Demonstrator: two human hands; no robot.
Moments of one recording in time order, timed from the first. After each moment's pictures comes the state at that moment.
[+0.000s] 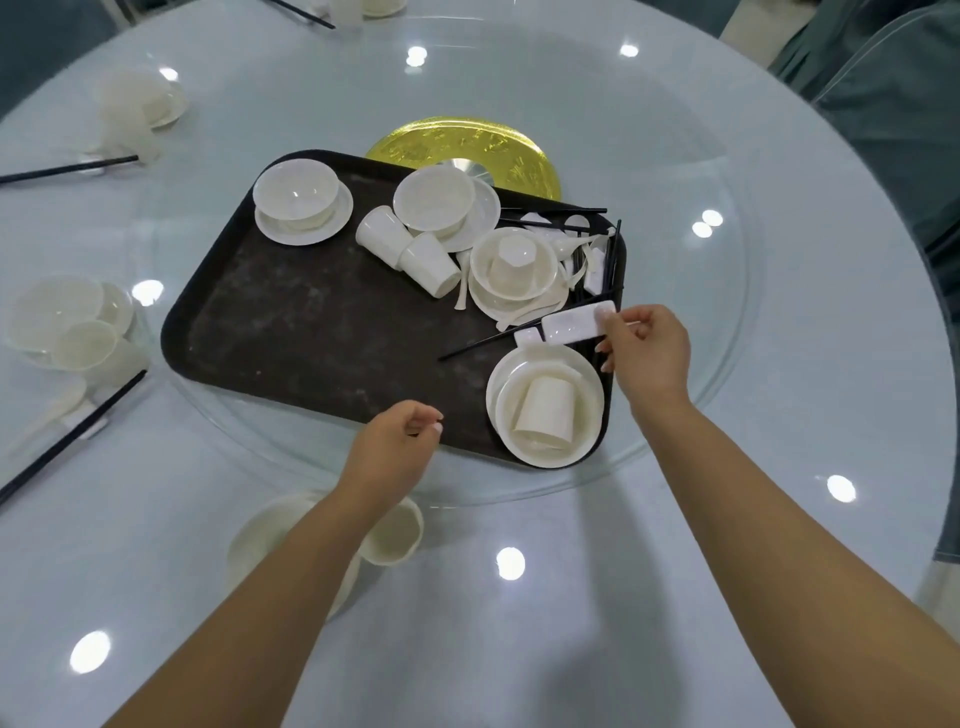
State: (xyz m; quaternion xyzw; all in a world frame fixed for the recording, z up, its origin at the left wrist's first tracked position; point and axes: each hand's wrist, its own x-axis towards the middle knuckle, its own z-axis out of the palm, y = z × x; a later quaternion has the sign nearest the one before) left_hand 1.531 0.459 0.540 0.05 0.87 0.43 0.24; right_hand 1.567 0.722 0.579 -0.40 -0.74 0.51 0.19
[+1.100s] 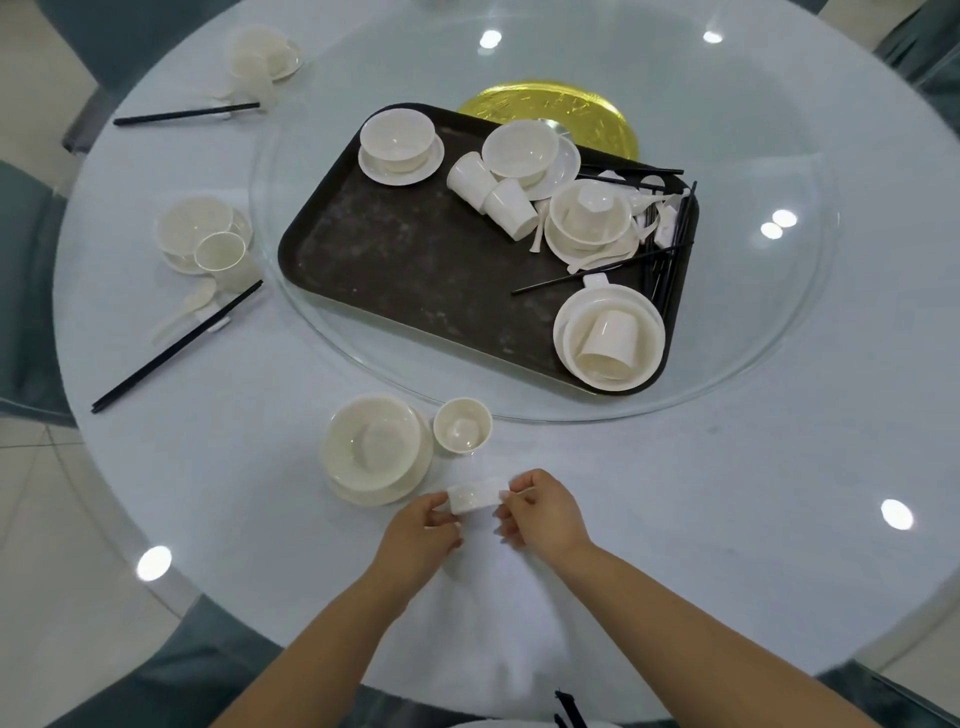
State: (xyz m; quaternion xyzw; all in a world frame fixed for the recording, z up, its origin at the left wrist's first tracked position) left_hand 1.694 0.357 0.518 -0.15 0.76 0.52 0.37; right_hand 1.719 0.521 0.493 -0.38 -0.69 0.59 -0.19
